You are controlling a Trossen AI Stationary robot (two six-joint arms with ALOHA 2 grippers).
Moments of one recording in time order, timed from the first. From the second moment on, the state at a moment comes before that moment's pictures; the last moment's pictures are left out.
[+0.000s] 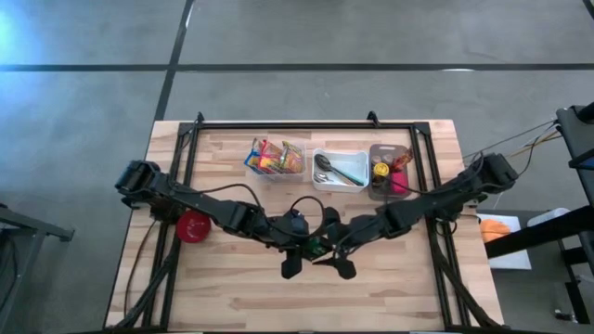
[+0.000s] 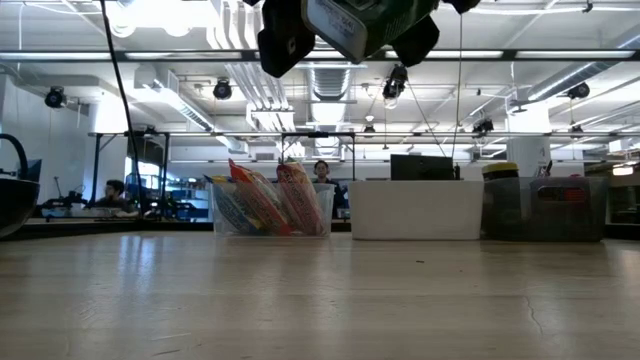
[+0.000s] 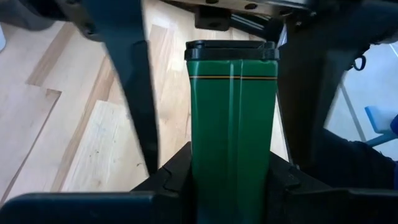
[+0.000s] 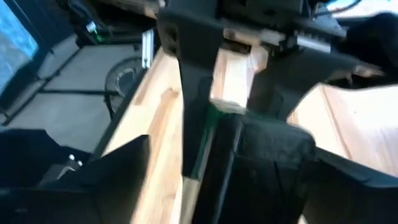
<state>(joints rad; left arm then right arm) -0.31 1.72 1.24 -0.13 -0.05 -0.49 0.37 1.52 0.93 0.17 0.10 0.24</state>
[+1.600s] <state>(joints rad) -0.34 1.72 1.24 -0.19 -0.10 -0.47 0.38 1.51 0.96 0.10 0.04 0.31</state>
